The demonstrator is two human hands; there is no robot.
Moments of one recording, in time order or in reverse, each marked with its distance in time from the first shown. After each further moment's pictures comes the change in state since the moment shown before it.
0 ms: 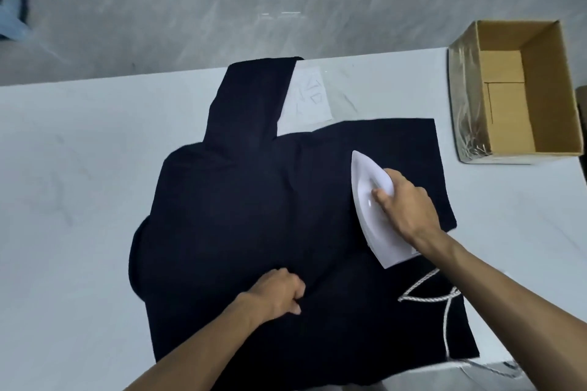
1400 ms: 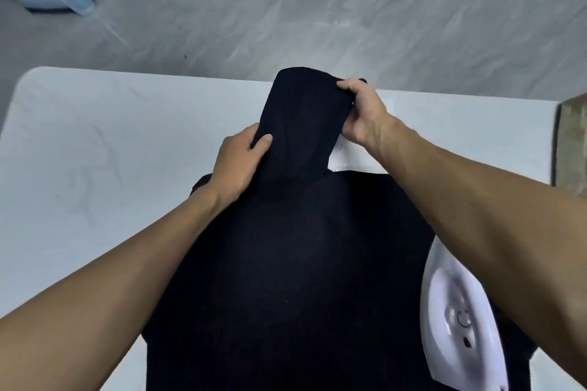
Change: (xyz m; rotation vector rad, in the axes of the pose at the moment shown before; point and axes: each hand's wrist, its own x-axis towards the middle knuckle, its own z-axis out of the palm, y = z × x) left_hand -0.020 -0.110 -0.244 -0.749 1.179 -0.066; right_hand 0.206 -0.242 0.044 1.449 -0.504 0.216
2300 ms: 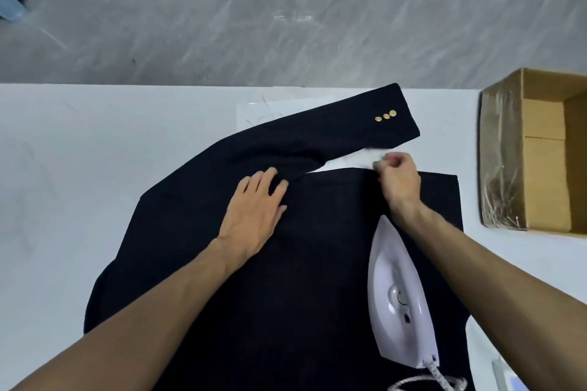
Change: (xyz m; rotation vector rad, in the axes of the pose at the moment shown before) left_hand -0.050 -0.027 0.118 1.097 -0.033 0.635; right_hand -0.074 0.009 -0.189 -0.712 0.621 -0.315
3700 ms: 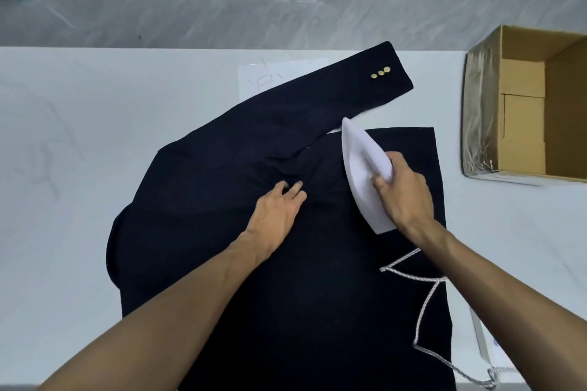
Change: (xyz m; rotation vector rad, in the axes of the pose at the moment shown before) left_hand -0.072 0.079 -0.019 -0.237 -0.296 0.030; right_hand -0.124 0.029 -0.068 -0.680 -0.104 -0.280
